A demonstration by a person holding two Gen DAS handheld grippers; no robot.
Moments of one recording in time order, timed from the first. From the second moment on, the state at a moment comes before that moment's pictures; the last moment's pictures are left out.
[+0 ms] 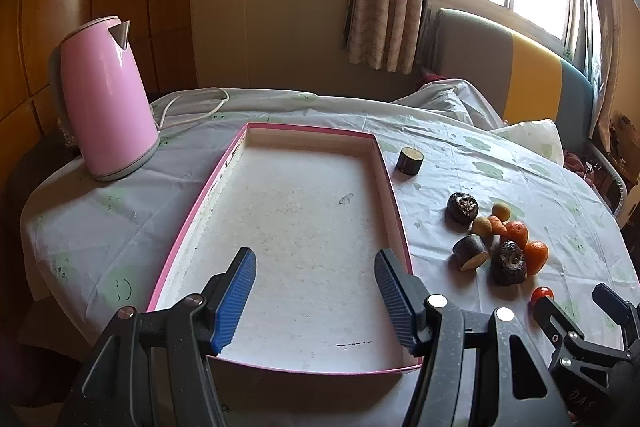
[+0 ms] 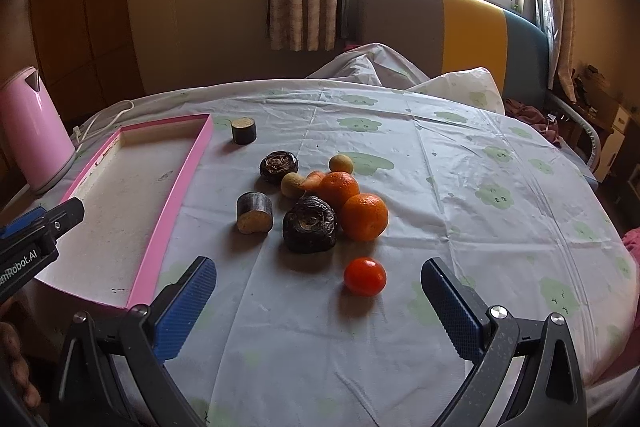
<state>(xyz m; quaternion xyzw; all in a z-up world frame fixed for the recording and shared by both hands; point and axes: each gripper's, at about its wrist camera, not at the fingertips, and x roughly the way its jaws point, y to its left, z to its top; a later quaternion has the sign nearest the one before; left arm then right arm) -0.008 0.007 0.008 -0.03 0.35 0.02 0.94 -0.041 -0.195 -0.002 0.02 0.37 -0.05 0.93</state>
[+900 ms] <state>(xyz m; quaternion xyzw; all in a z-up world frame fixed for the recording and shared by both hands) -0.013 -0.010 0.012 -0.02 0.35 -0.04 0.94 -0.046 -0.210 0.001 0.03 0.36 -0.05 0.93</state>
